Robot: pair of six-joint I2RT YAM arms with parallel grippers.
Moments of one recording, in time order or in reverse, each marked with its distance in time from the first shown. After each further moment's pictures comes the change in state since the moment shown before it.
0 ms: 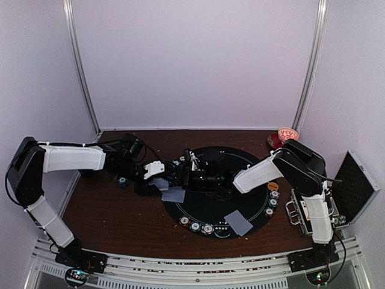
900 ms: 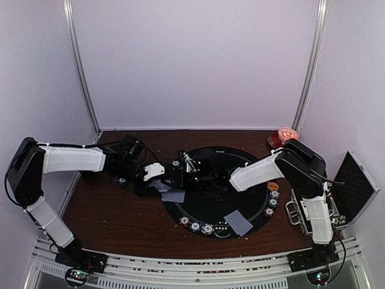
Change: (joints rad) left arm -0.010 -0.007 -0.018 0.007 -0.030 0.008; right arm 0.029 -0.002 0.082 -0.196 0.058 -0.072
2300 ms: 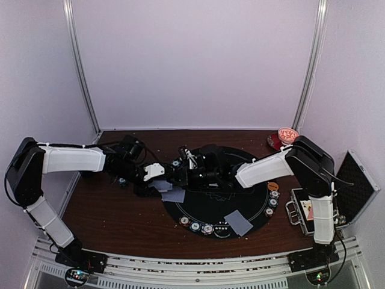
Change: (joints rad) left arm -0.001 0.000 0.000 -0.002 -0.004 0.003; right arm -0.009 -0.086 -0.041 -0.040 -0.094 -0.082
